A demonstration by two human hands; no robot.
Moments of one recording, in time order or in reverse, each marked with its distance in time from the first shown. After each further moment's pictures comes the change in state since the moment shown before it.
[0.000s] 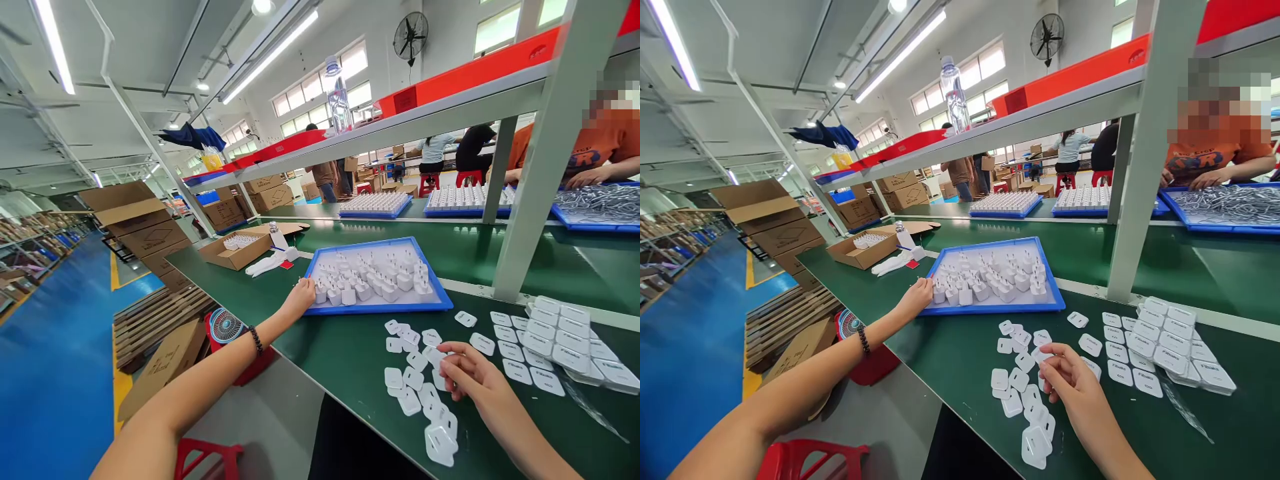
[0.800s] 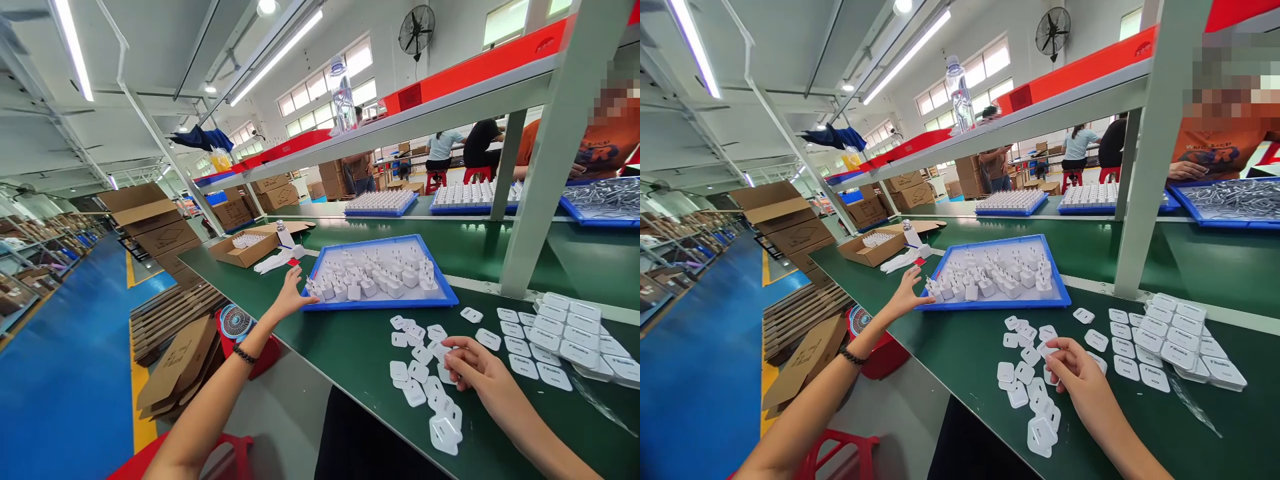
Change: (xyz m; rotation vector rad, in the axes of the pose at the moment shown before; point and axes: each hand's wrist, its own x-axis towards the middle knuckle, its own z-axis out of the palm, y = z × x) left_hand -0.033 -0.024 -0.021 -0.745 0.092 -0.364; right_hand 0.004 0.003 -0.004 -0.080 0.021 -0.017
